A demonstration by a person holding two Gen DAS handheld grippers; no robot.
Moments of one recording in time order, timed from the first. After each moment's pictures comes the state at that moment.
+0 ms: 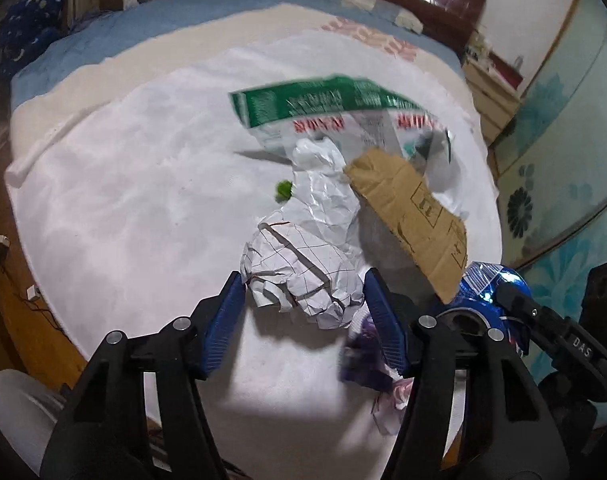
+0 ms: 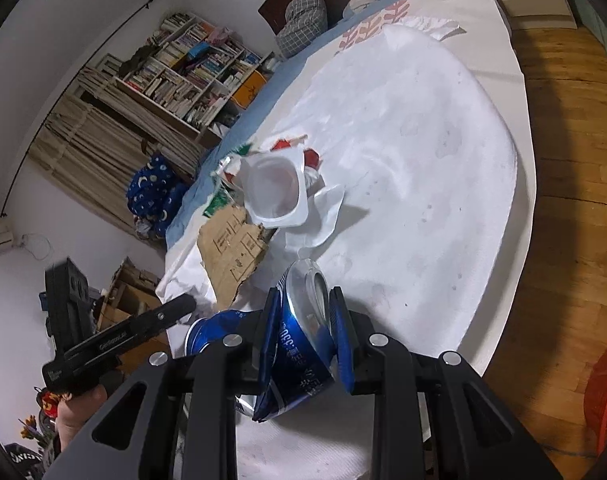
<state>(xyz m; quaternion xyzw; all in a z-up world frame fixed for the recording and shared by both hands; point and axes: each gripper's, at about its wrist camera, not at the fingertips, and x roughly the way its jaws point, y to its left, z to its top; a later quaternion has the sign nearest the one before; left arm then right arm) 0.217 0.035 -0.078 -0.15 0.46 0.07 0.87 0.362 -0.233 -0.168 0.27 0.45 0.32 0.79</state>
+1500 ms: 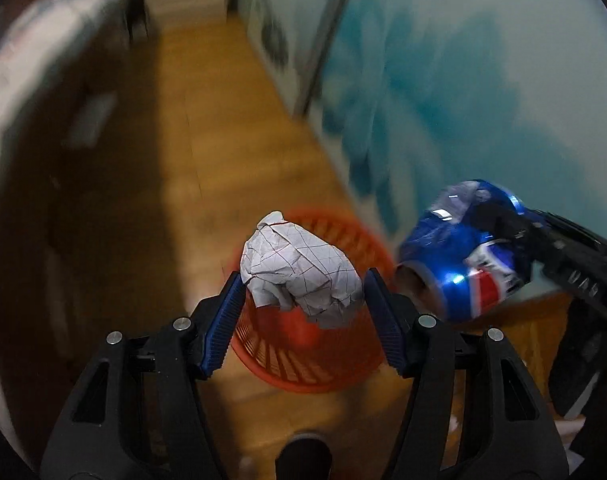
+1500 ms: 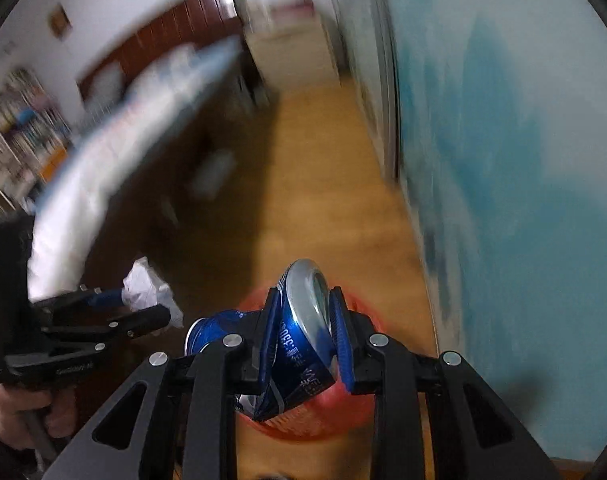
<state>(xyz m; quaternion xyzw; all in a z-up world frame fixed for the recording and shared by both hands) 0.302 -0.464 -0.226 0.10 0.55 -0.32 0.77 0.221 -0.718 -0.212 0.16 0.49 -0.07 0.86</state>
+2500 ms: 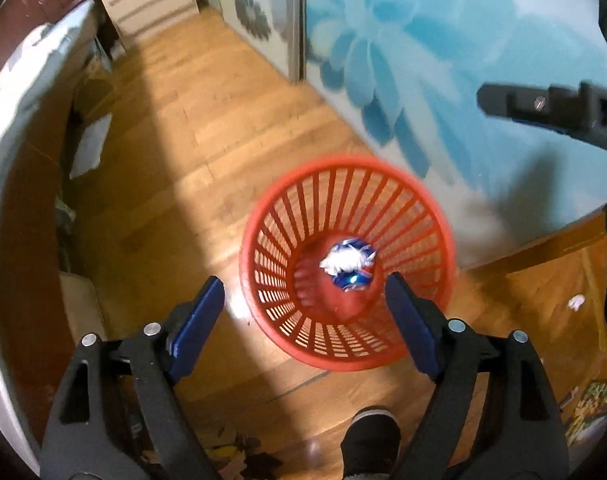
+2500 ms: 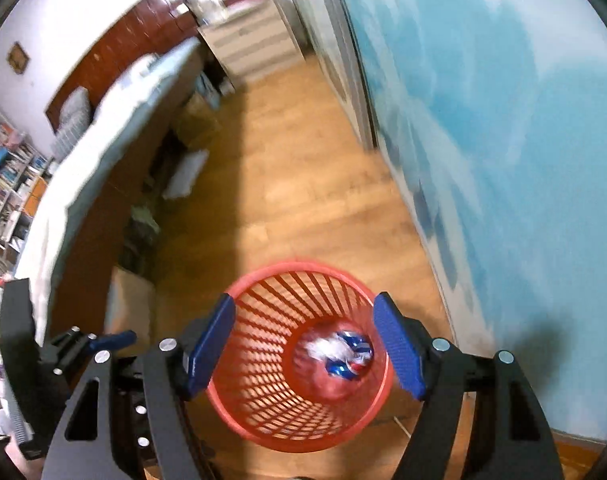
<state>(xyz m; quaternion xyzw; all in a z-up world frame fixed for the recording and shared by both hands) 0.276 -0.471 -0.230 0.22 0.51 -0.32 0.77 0.204 -0.715 -0.177 0.23 0.43 -0.11 0.87</state>
